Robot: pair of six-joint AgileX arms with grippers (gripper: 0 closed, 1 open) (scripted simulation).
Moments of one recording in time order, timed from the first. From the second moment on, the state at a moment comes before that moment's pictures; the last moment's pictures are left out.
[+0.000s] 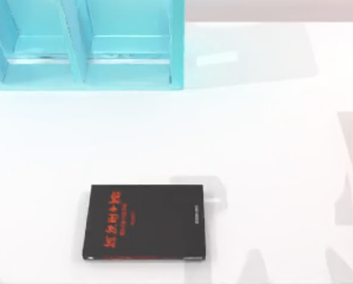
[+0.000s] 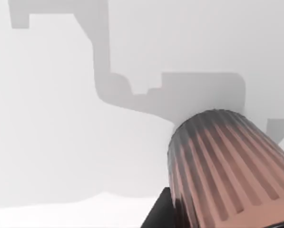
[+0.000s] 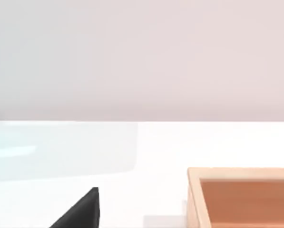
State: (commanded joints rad) left arm 0.74 1.94 1.29 -0.93 0.00 2.34; right arm 0.00 0.00 0.00 0.00 0.00 0.00
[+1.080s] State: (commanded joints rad) left arm 0.74 1.89 1.40 -1.10 0.00 2.34; right arm 0.00 0.00 0.00 0.00 0.00 0.00
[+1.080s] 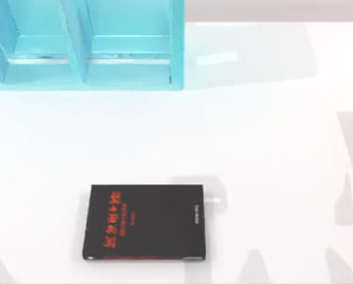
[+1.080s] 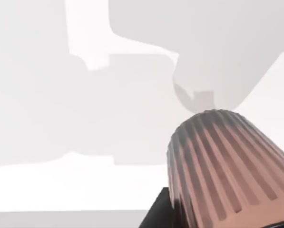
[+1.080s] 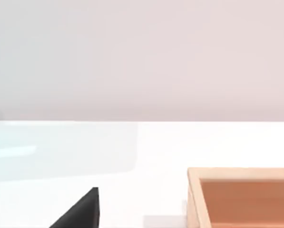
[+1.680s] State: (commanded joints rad) left arm 0.70 1.87 1.42 -1.11 0.00 2.24; right arm 0.00 0.00 0.00 0.00 0.00 0.00
